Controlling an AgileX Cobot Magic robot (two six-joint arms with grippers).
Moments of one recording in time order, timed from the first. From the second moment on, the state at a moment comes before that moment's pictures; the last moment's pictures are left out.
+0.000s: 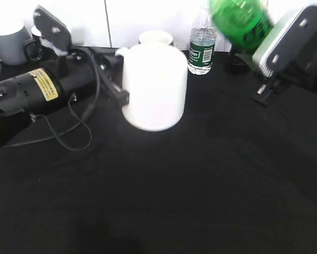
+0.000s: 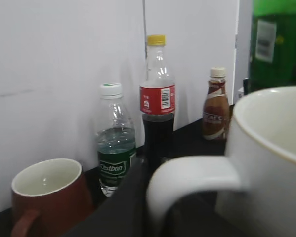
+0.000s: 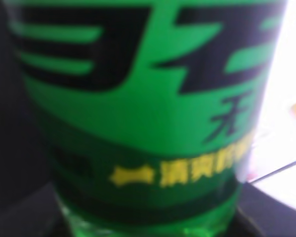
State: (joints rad) left arm -0.50 1.73 -0.72 0.44 -0.92 -0.18; right arm 0.27 1.52 -0.61 -0.36 -0.72 -0.58
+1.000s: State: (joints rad) left arm -0.50 1.73 -0.72 0.49 -0.80 -0.15; right arm 0.27 1.52 -0.68 -0.26 -0.63 -1.29
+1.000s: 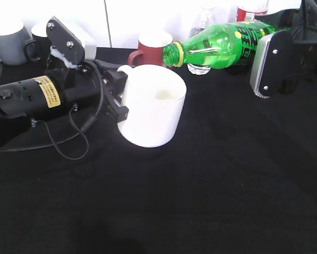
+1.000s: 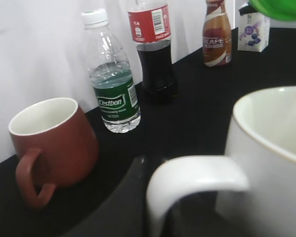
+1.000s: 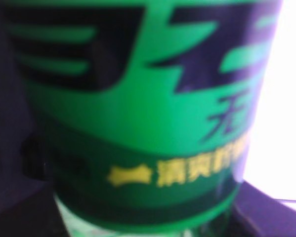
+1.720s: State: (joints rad) left arm -0.50 1.73 -0.72 0.49 -0.79 -0.15; right arm 0.27 1.52 -0.70 -0.29 -0.59 -1.33
